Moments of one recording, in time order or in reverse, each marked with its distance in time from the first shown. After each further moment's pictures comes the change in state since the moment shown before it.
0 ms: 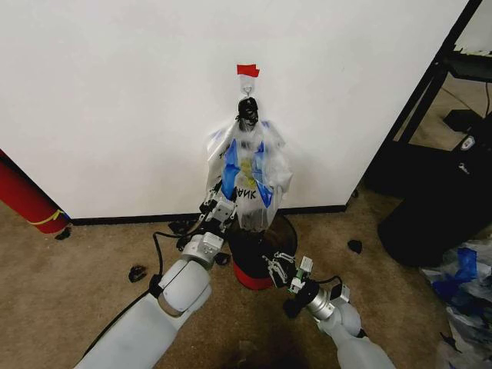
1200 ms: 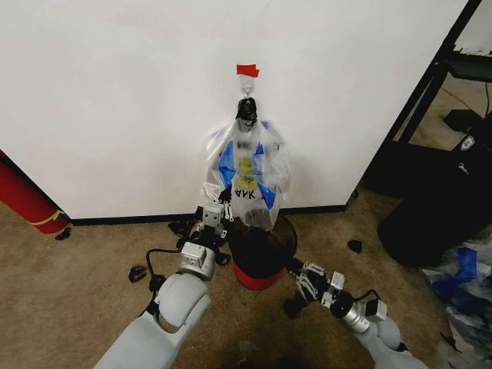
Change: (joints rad) left arm 0.106 -0.083 -0.061 -0.025 -0.256 -0.261 0.038; right arm -0.083 -0.123 0.049 0.150 -0.016 0.170 0.284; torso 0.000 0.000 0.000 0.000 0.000
